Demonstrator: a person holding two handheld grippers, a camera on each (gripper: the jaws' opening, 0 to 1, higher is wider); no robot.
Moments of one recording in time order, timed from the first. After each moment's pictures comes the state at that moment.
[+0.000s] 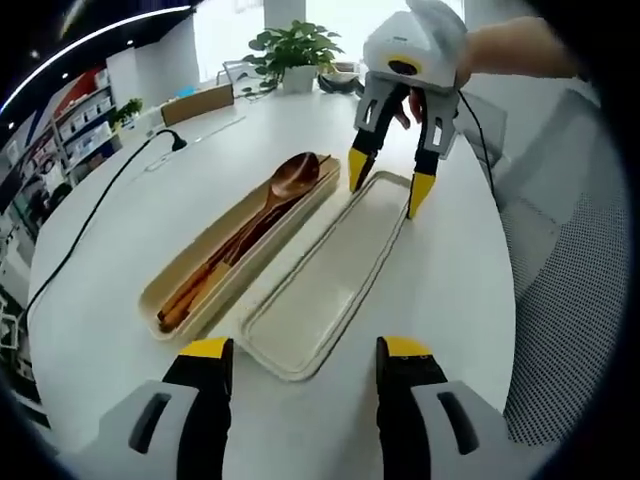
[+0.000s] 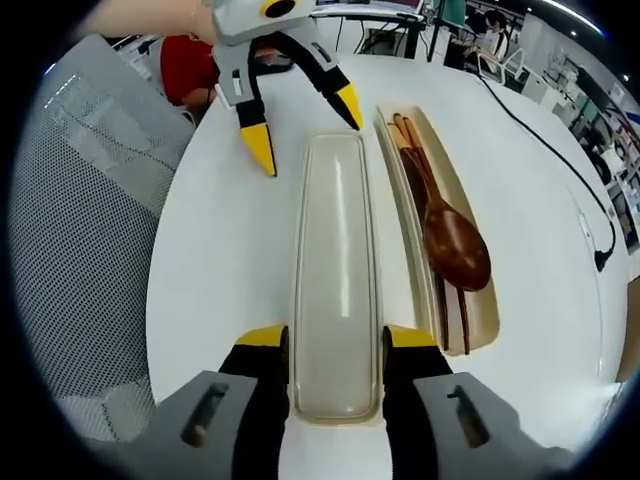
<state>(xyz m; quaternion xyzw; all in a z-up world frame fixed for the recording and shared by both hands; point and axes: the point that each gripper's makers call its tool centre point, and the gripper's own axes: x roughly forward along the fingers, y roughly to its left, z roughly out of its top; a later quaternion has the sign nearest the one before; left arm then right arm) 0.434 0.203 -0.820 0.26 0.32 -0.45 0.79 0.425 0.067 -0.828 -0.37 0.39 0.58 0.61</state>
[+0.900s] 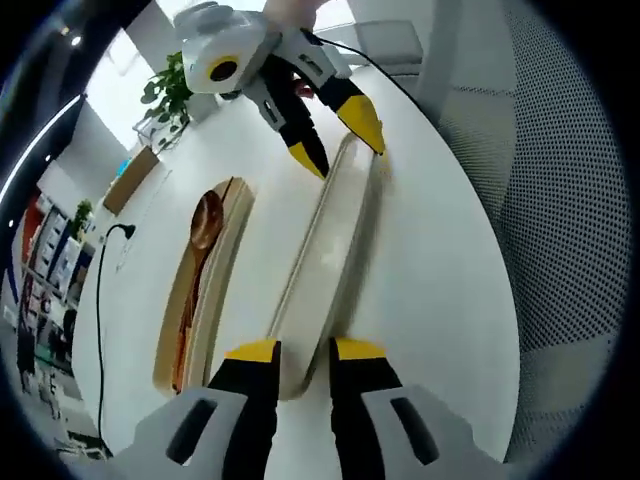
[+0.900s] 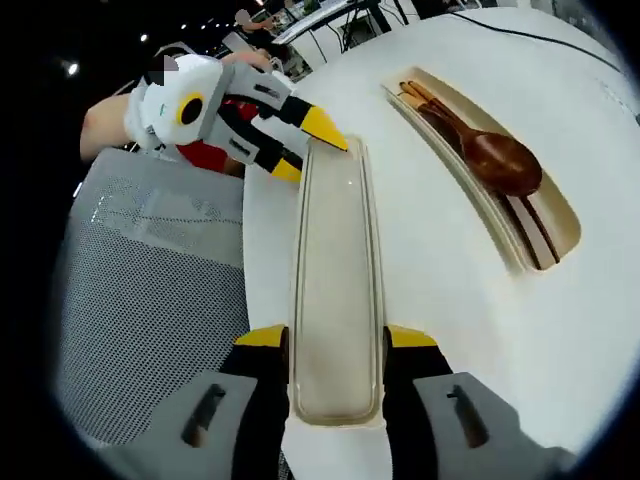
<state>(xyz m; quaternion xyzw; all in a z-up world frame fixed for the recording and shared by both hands) 0.408 0.179 -0.817 0.51 0.20 -0.51 0.67 0.370 0.060 -0.811 -0.13 0.54 0.61 0.56</state>
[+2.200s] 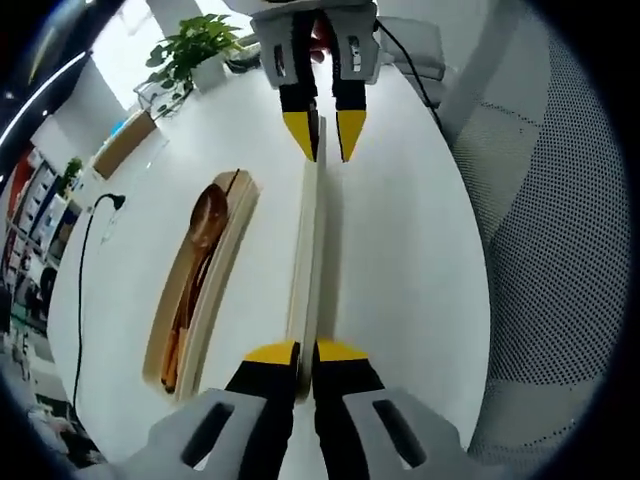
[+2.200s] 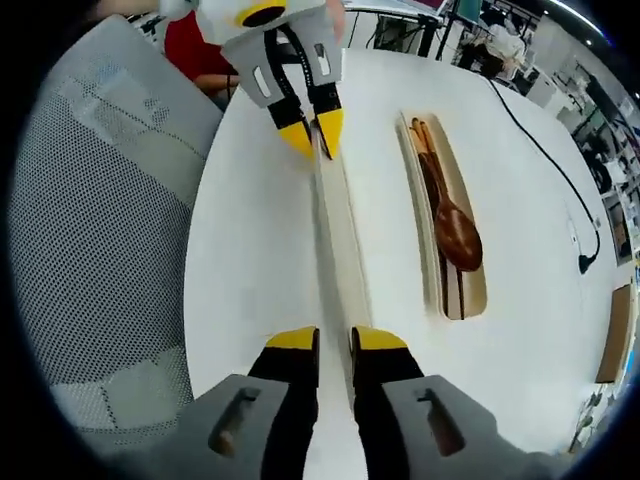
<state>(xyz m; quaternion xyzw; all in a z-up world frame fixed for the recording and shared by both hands) 0.405 0.171 -0.806 0.40 0.33 -0.51 0.69 0.406 0.045 -0.797 -0.42 0.39 0.56 0.60</state>
